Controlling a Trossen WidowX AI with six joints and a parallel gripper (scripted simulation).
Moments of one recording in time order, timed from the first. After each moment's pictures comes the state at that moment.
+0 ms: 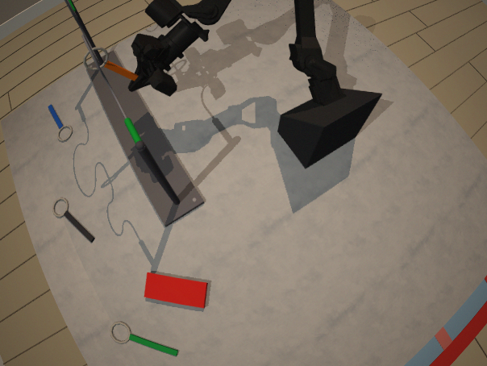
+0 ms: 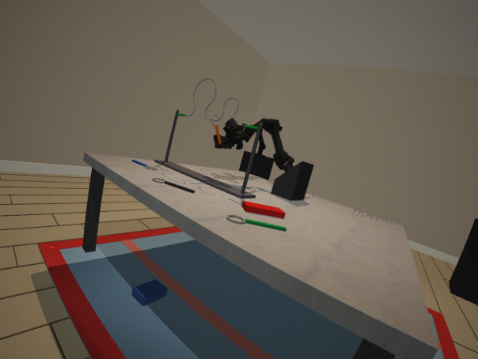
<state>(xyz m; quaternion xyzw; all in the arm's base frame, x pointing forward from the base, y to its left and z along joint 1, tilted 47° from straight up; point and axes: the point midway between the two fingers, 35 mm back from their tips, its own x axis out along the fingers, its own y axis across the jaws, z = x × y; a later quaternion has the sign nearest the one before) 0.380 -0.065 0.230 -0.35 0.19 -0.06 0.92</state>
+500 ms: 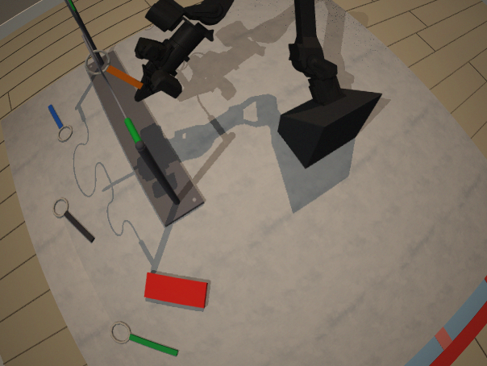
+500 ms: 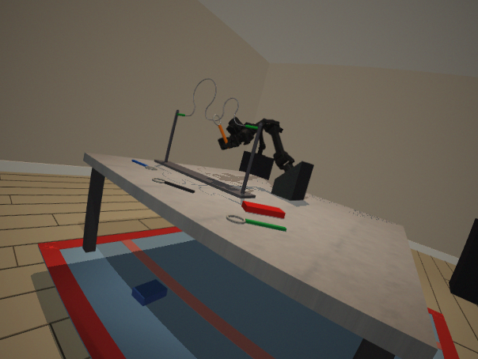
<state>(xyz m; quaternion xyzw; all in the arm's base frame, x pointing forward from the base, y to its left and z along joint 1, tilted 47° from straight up) 0.373 -0.029 0.205 -0.23 0.22 -0.02 0.95</state>
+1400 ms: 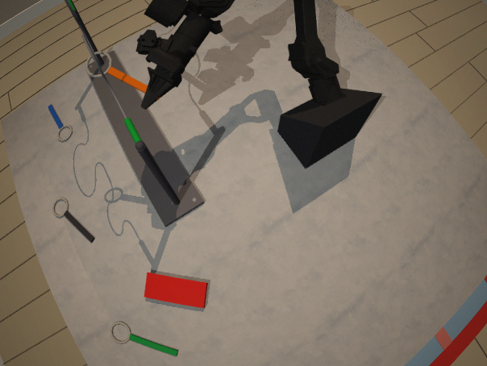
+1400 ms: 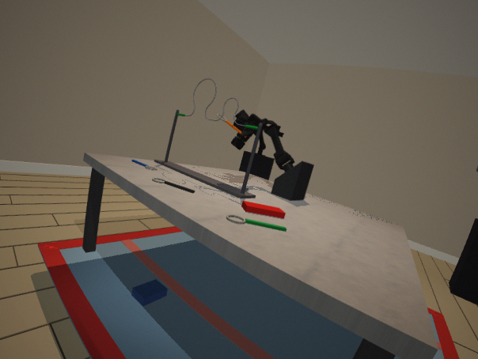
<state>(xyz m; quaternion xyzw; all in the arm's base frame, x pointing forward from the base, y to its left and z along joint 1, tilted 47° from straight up) 0.353 0.068 0.193 0.09 0.28 0.06 0.96</state>
